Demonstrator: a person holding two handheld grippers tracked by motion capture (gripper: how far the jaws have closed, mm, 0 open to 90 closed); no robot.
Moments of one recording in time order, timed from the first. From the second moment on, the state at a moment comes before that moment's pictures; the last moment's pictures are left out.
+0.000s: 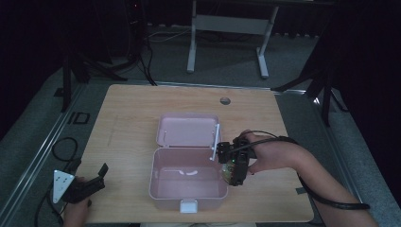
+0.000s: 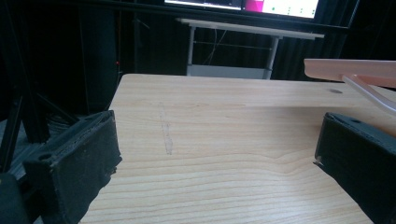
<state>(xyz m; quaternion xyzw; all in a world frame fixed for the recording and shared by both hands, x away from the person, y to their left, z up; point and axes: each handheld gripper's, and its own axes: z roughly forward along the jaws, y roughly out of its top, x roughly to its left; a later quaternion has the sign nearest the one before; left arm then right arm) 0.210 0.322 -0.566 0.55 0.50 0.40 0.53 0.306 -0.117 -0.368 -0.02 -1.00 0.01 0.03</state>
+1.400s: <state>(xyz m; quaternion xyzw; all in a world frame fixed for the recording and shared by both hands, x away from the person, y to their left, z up) 0.210 0.323 -0.566 0.55 0.50 0.40 0.54 0.315 -0.059 -0.470 0.01 -1.00 0.02 0.04</state>
